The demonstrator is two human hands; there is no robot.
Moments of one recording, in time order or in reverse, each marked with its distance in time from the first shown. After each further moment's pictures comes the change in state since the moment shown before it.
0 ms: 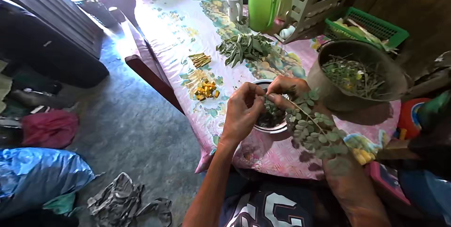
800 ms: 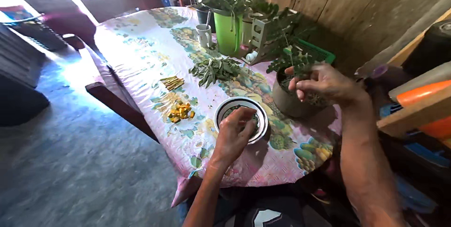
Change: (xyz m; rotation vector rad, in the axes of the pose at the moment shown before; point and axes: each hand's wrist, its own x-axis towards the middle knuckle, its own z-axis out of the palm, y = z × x) left_hand -0.004 -0.002 0.022 0.222 -0.164 0.013; right_hand 0.150 0.112 -0.119 0.139 -0.527 -0.425
